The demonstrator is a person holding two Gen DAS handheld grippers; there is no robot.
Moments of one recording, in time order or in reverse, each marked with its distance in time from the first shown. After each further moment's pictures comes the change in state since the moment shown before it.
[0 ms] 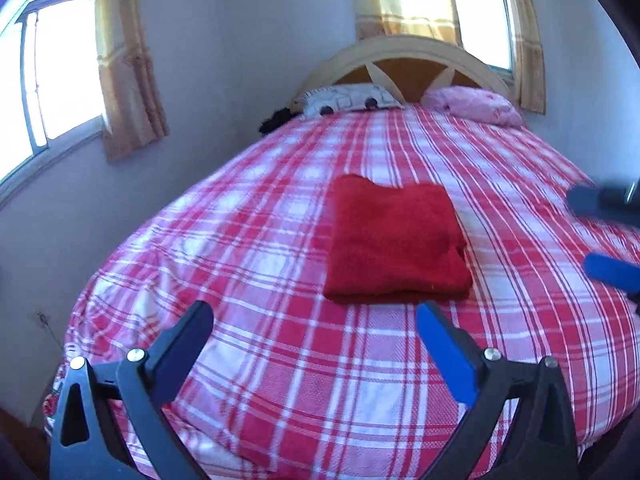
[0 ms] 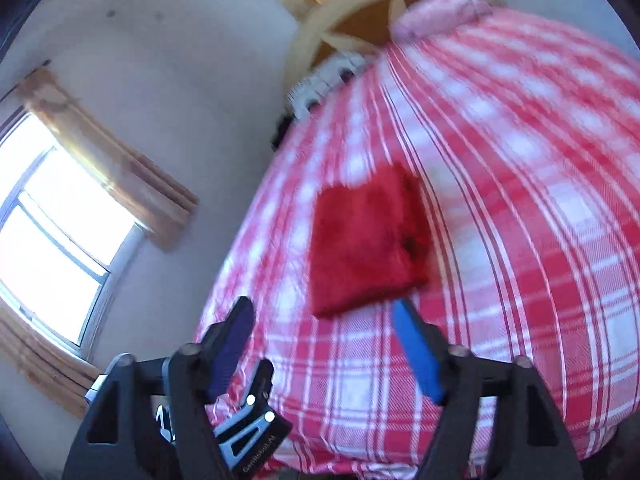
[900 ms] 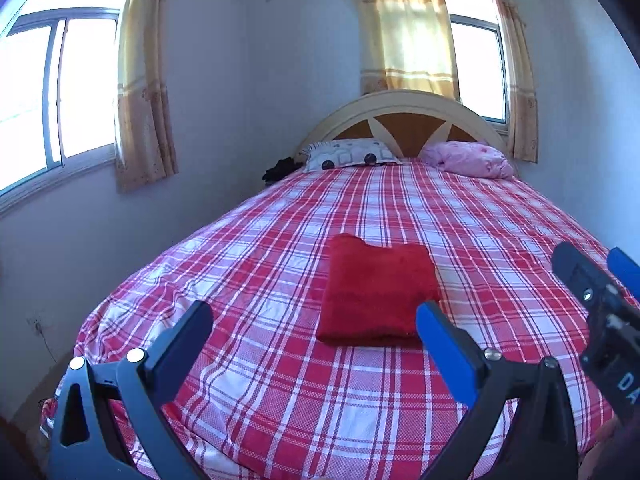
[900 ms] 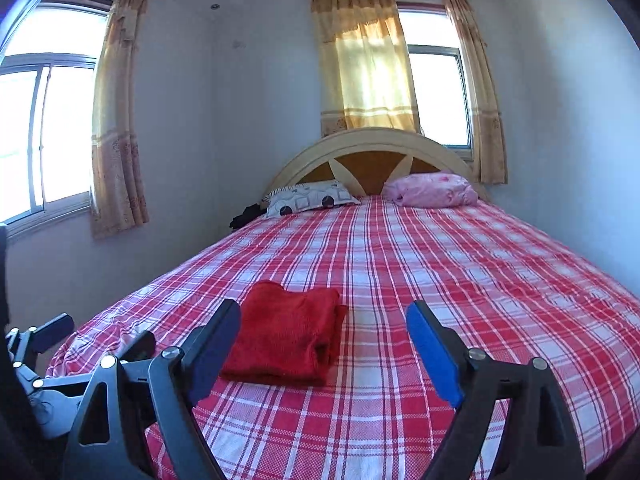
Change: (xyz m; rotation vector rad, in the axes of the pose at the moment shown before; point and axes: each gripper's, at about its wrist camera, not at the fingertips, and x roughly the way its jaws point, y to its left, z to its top) left arm -0.057 -0.001 0.007 -0.050 -0.188 -0.019; right arm -0.048 0.030 -0.046 -0.484 -0.420 -0.306
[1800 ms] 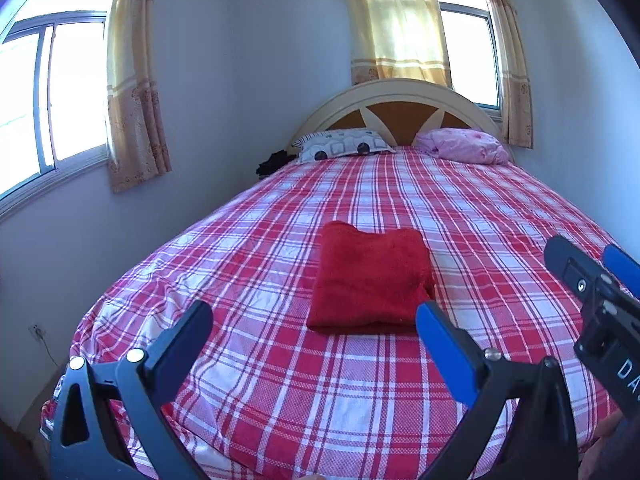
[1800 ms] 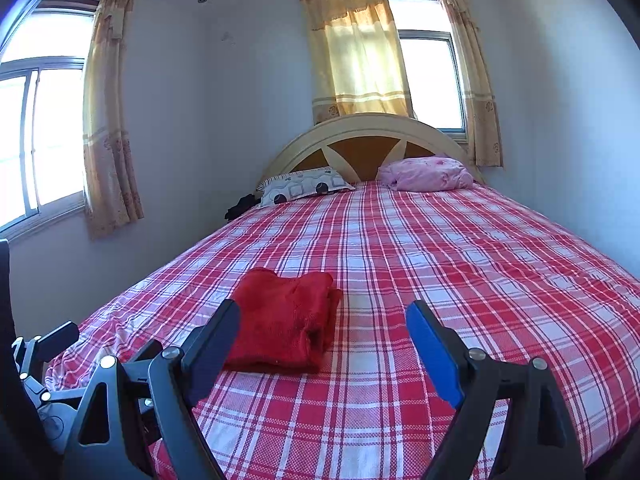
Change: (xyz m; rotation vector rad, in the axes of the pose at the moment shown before) left arm 0.009 -0.016 -0.010 0.033 0.040 -0.011; right arm 0.006 -0.011 -0.011 0.034 0.042 -0.010
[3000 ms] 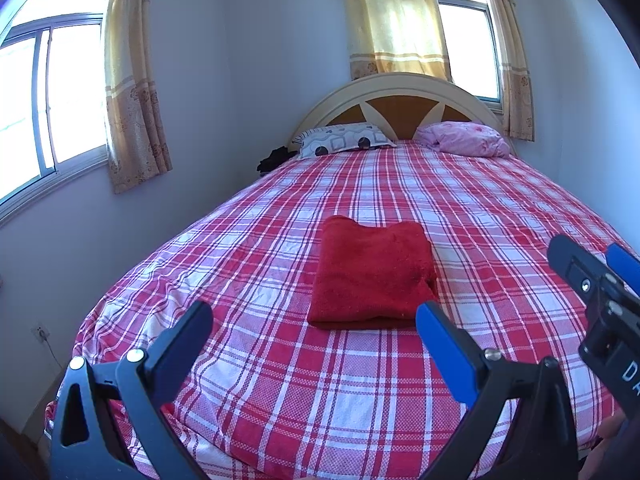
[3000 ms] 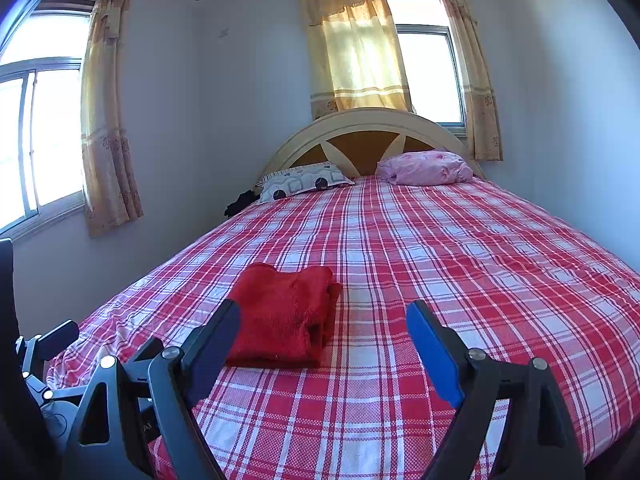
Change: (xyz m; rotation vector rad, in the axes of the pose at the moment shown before) left arm 0.004 0.000 -0.002 0.006 0.012 0.017; right arm 0.002 -0.001 -0.003 0.007 0.015 0.003
